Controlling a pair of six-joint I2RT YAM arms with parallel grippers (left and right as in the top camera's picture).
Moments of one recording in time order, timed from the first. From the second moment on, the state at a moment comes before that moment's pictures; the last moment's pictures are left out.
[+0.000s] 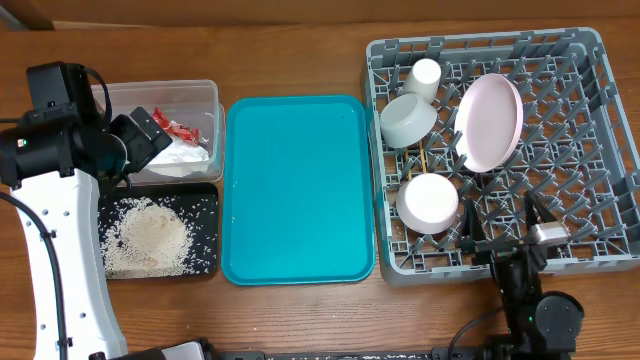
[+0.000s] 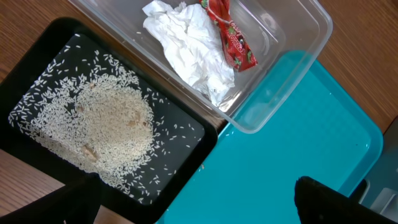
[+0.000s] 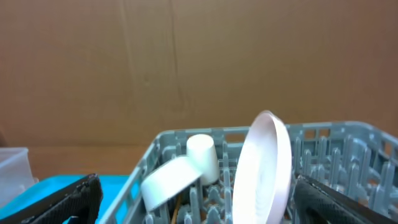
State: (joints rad) left arm 0.25 1.47 1.59 -1.29 0.04 -0.53; right arm 0.03 0.01 0.07 0.07 -0.11 0.11
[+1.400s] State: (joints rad) left arm 0.25 1.47 1.59 -1.29 0.04 -0.53; right arm 0.03 0.01 0.02 -0.03 -0.10 0.12
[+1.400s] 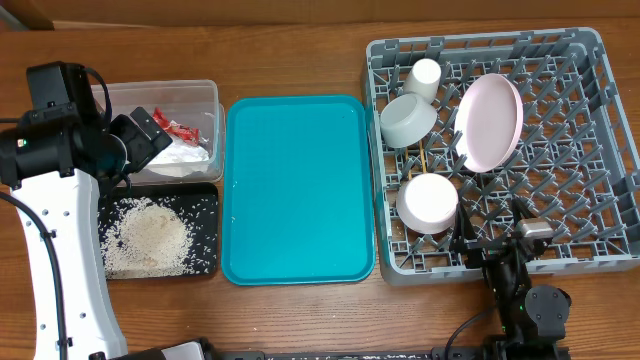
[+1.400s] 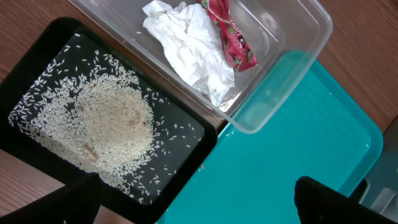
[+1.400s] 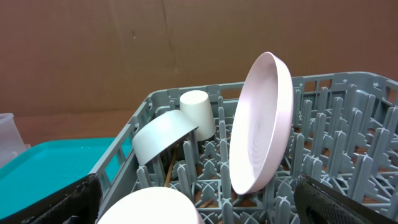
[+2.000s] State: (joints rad) left arm 0.25 1.47 1.59 -1.29 0.04 -0.53; right arm 0.03 0.01 0.02 -0.03 -0.10 0.12
